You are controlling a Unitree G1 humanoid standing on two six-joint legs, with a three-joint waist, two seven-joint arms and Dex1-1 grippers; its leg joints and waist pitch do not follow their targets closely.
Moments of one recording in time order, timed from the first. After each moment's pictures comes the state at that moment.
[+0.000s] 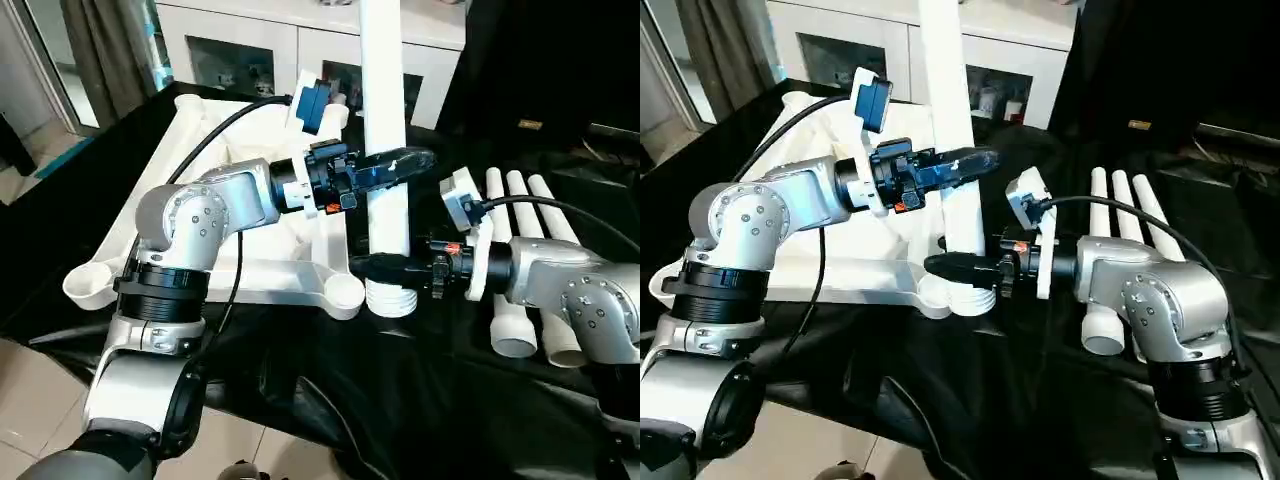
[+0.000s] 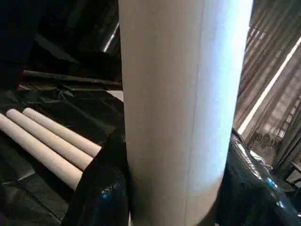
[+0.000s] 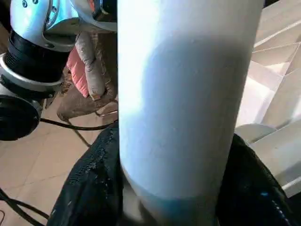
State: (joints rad) left arm -0.87 0.16 0.04 0.18 -0.75 0.94 -0.82; right arm -0.50 -0.47 0.02 -0.15 0.68 0.99 0.93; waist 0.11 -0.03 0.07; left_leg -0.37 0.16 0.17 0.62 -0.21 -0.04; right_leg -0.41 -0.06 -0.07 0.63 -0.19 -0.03
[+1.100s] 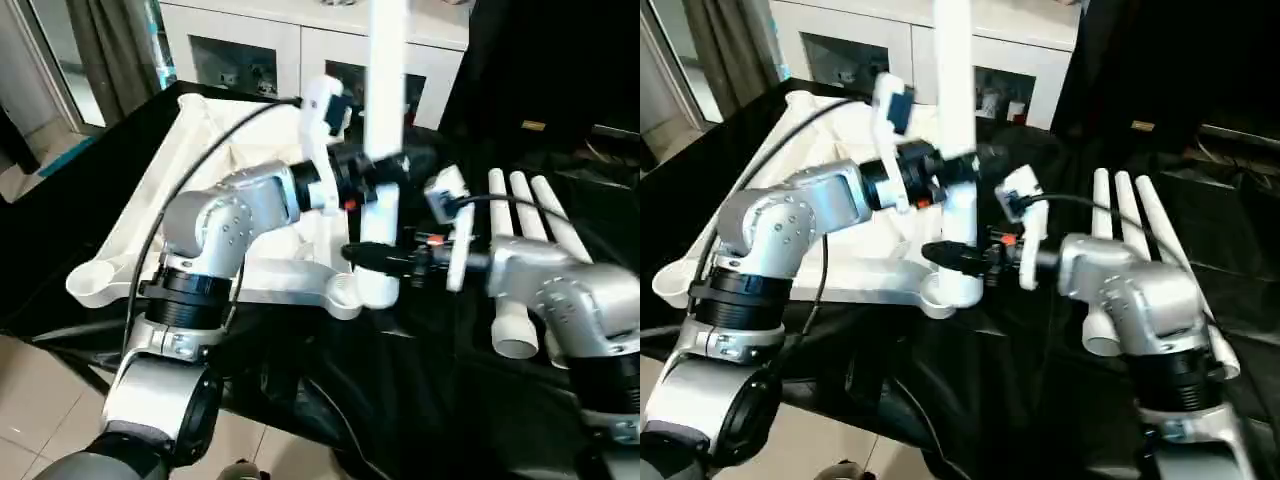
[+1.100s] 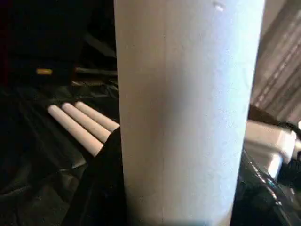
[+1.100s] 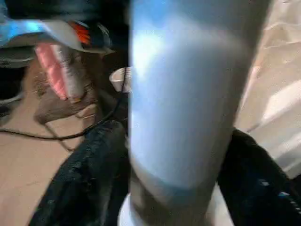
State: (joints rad) left arm -0.86 0.12 -0.05 0.18 -0.62 0.85 -0.68; right arm -0.53 -0.48 0.05 -0.07 0.63 0.91 0.92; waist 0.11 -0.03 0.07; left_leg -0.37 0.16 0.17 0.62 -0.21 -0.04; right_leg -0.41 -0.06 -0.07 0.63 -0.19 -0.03
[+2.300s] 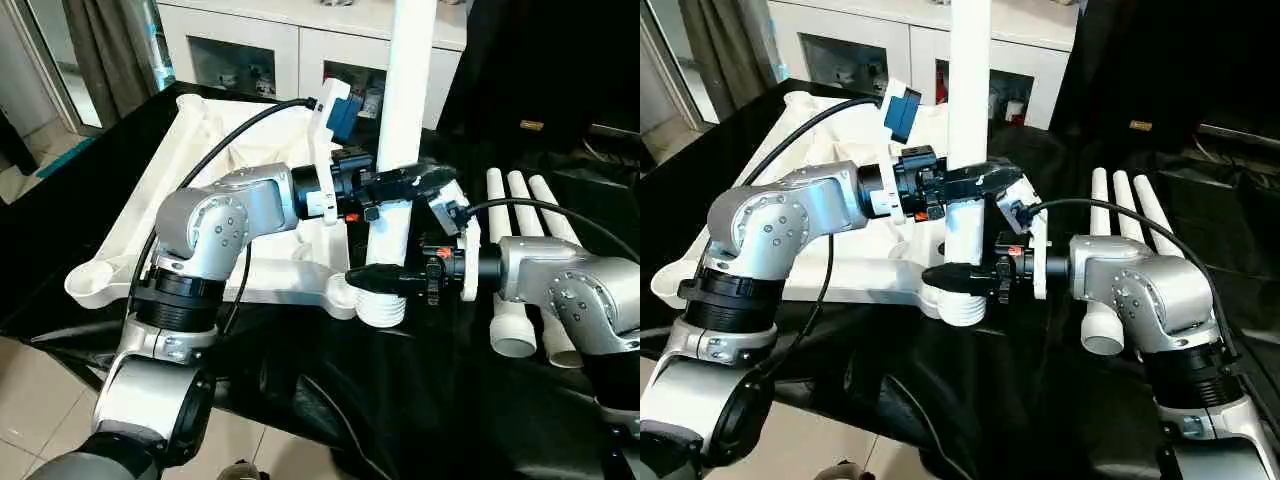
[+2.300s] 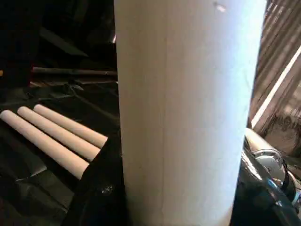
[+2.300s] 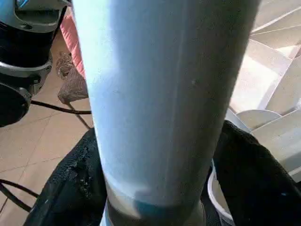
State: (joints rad) left arm -0.86 0.14 -0.04 0.12 -0.68 0.91 -0.78; right arm -0.54 -0.51 0.11 -0.07 0.63 0.93 1.00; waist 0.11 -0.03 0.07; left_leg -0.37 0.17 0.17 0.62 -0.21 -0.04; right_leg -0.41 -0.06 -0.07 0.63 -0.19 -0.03
